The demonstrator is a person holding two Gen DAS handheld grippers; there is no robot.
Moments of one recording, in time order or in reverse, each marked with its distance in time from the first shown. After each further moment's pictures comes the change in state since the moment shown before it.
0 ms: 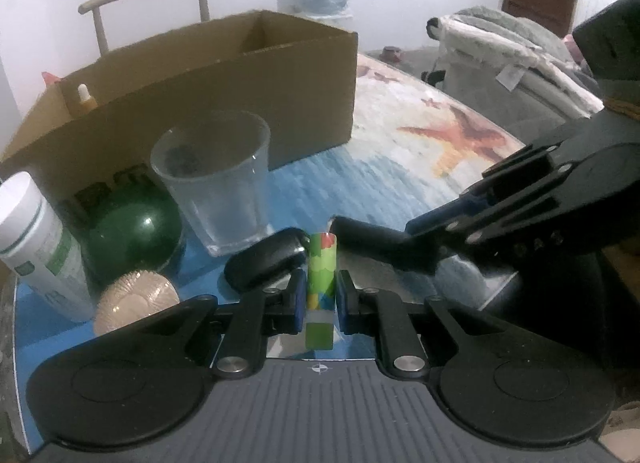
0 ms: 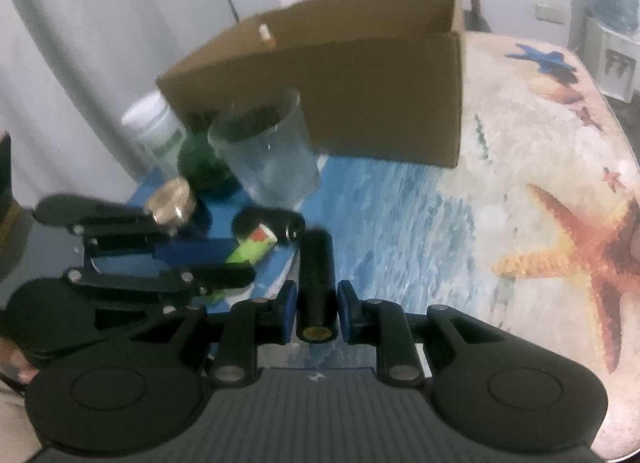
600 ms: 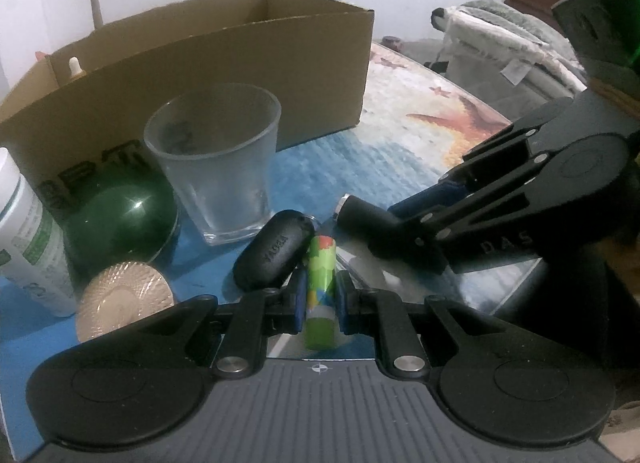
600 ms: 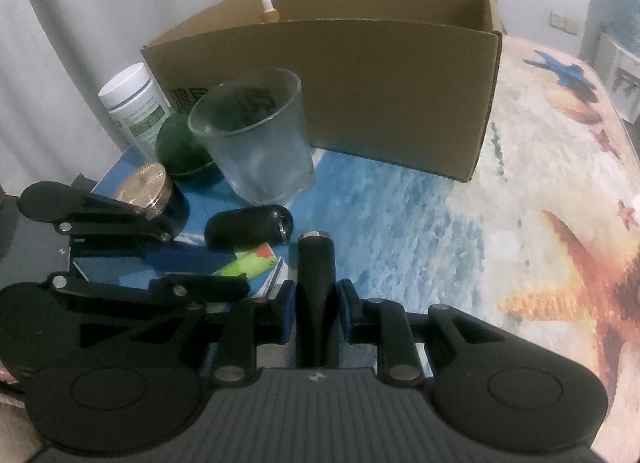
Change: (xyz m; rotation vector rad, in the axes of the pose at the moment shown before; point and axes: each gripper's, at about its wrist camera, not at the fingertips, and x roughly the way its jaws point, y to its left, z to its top) left arm 0.016 0.013 -0.001 -0.033 0.031 -0.032; right arm 0.026 0.005 0.017 -0.074 0.051 -0.042
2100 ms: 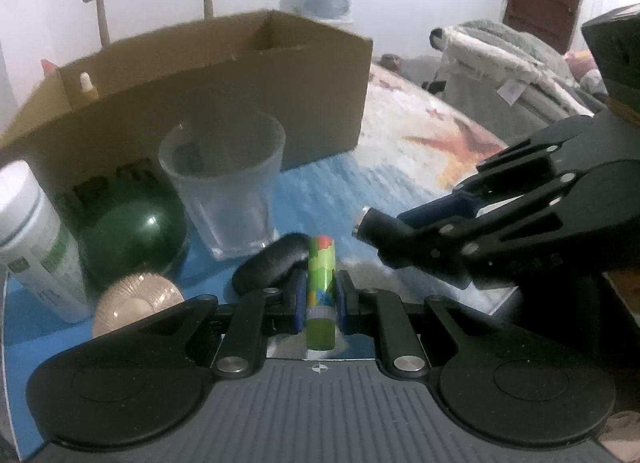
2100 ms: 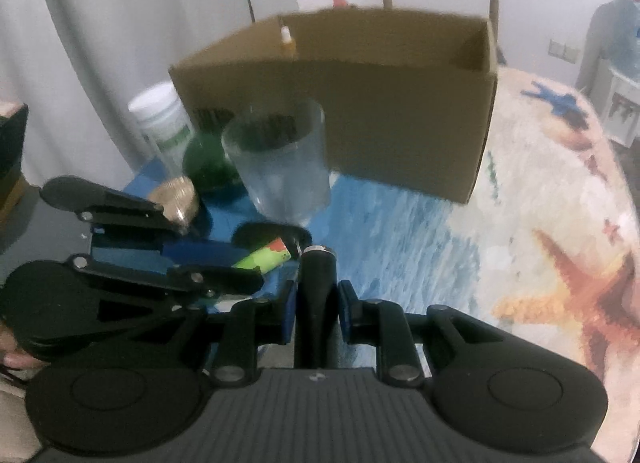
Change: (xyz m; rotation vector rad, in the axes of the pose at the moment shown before) left arm -0.021 0.001 0.002 -0.015 -0.060 0.000; right arm -0.035 0.010 -0.004 -0.030 -0.097 -0.007
